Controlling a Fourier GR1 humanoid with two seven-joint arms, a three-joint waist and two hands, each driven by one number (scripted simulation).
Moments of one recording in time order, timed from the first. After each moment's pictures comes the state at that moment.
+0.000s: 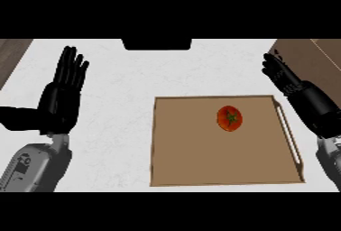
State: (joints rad) left arm -0.31 0.32 -0.15 -1.56 0.36 0.32 -0.05; right arm -0.31 -0.56 0.20 -1.62 -0.28 0.09 0.07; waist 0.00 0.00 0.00
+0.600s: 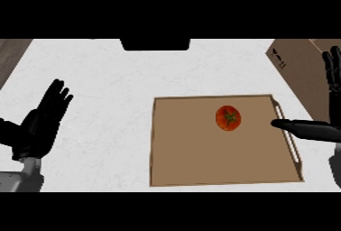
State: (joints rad) left arm -0.10 0.44 -0.10 -1.54 0.43 0.21 0.10; right arm -0.20 -0.44 -0.04 -1.63 -0.21 -0.12 -0.33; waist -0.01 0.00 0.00
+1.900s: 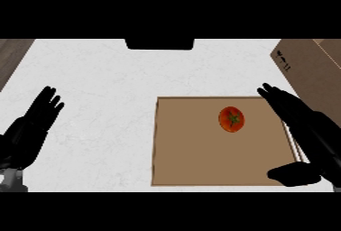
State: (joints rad) left arm -0.02 0.47 -0.05 -1.61 0.47 0.12 0.16; right arm -0.17 -0.67 0.32 -2.03 0.48 0.20 0.47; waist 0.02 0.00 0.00
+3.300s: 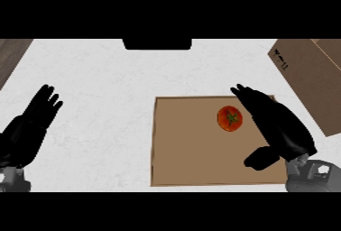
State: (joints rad) left arm -0.03 0.34 0.08 -1.64 0.33 0.03 0.24; right arm -0.25 -0.36 0.29 -1.84 0.73 0.42 0.47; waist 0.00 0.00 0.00
